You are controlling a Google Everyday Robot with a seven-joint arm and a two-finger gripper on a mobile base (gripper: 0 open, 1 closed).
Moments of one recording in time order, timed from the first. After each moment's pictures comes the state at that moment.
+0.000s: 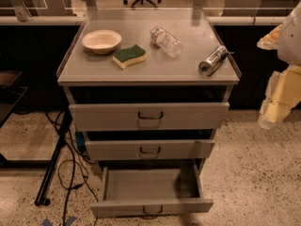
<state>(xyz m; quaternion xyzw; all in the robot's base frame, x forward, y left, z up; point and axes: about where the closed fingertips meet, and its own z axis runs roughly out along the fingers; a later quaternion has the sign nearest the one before) 0.438 -0.216 0.978 -0.60 0.78 -0.04 0.16</state>
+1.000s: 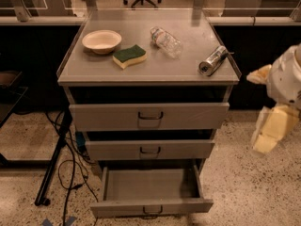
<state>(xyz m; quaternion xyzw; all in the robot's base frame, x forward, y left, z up) 0.427 -0.215 0.909 -0.61 0.78 0.02 0.17</state>
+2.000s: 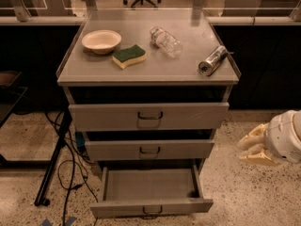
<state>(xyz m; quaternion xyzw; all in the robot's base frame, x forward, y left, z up) 0.405 -0.241 0.793 -0.58 0.78 0.06 0.23</state>
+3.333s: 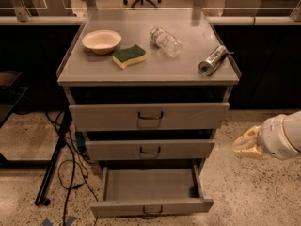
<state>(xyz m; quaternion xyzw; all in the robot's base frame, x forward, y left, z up) 0.441 -0.254 0.747 -0.56 0.79 0.08 0.25</state>
